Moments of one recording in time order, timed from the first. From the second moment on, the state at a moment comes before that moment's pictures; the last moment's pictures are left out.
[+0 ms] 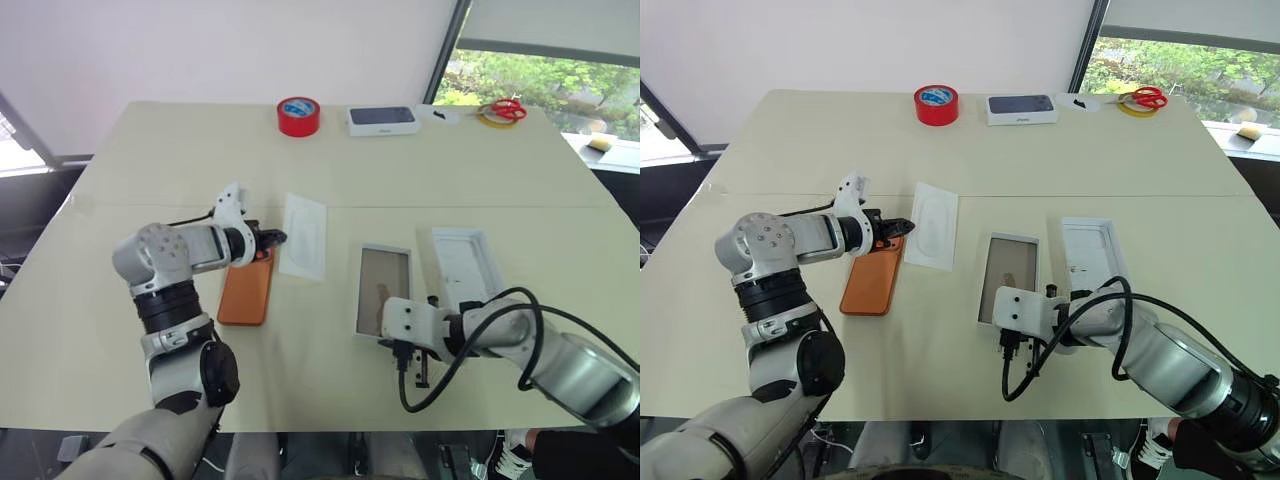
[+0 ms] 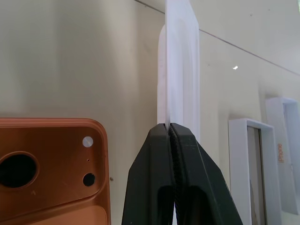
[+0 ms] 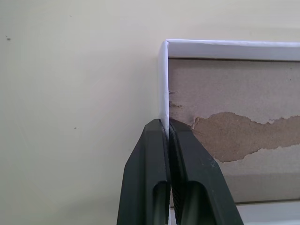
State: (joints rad) left arm -0.83 0.07 0.59 0.03 -0.50 1.61 -0.11; right arm -0.34 -1.01 0.49 -0.68 0.21 0.84 0.80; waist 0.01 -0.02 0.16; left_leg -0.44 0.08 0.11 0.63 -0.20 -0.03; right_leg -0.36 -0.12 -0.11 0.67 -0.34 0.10
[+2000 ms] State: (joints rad) left arm -0.60 0.34 0.18 -0.08 -1.60 1.42 0.48; right arm -0.27 -0.80 0.01 -0.48 0.27 0.73 0.74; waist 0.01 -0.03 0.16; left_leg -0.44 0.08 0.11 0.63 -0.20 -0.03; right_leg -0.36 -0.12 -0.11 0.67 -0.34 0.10
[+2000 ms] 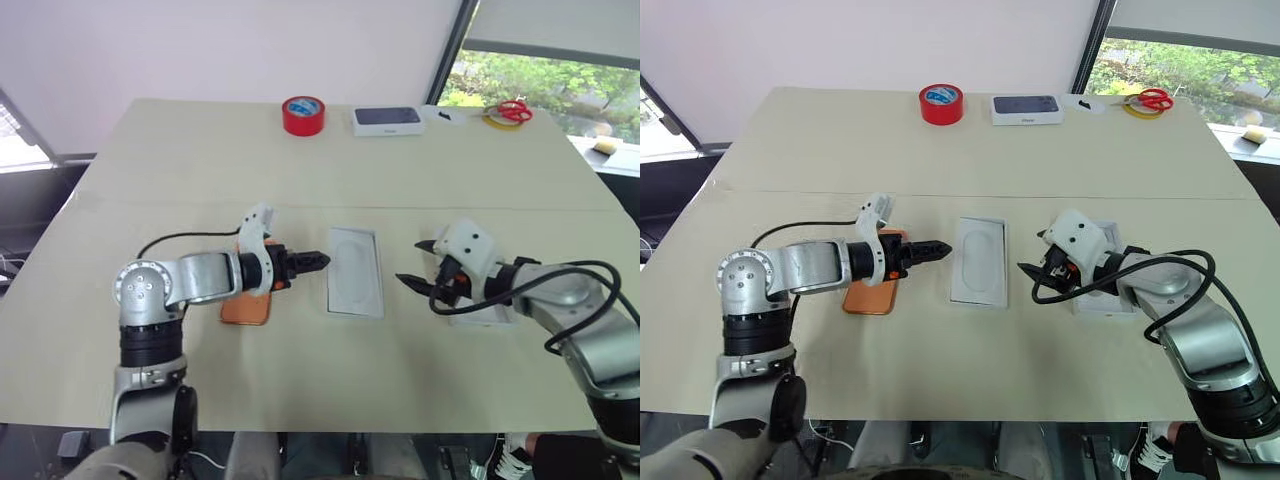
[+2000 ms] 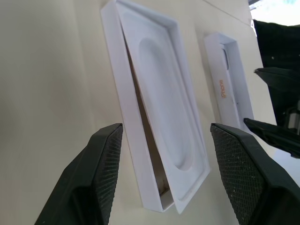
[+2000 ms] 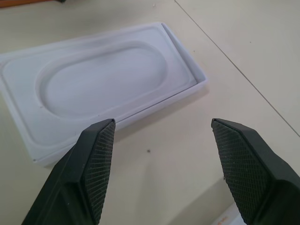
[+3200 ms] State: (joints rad) left arm -0.23 0.80 -0.08 -0.33 -0.58 0.66 -0.75; right arm -0.61 -0.41 0.37 -0.07 -0.05 0.78 0.47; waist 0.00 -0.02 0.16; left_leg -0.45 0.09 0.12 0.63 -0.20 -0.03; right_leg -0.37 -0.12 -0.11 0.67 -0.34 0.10
